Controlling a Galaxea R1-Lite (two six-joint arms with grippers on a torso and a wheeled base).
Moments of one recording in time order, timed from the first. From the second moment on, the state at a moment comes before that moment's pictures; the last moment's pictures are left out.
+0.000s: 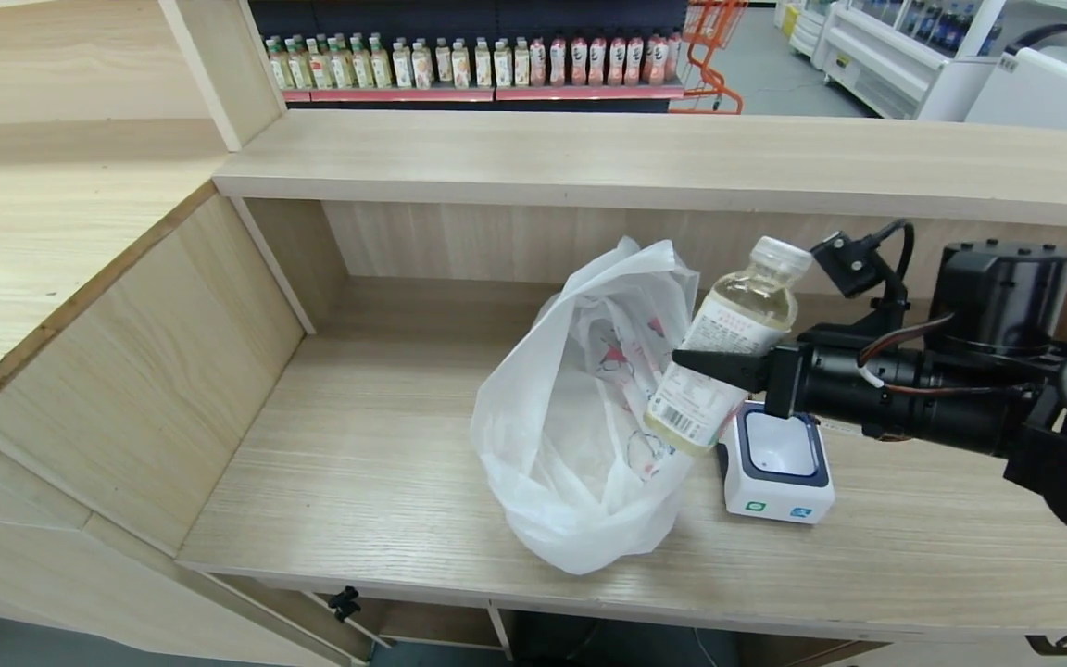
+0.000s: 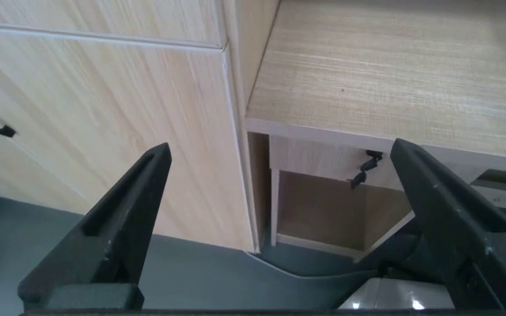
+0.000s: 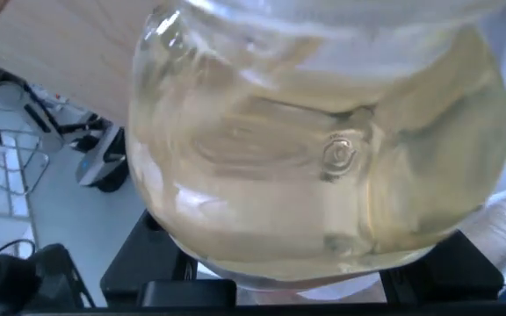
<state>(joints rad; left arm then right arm) 0.00 0.00 0.00 0.05 0.13 0.01 0.37 1.68 -0.79 -0.72 0.52 0.21</state>
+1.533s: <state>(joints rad) 0.00 0.00 0.00 0.05 0.13 0.01 0.39 2.04 -0.78 -1.17 0.53 0.04</state>
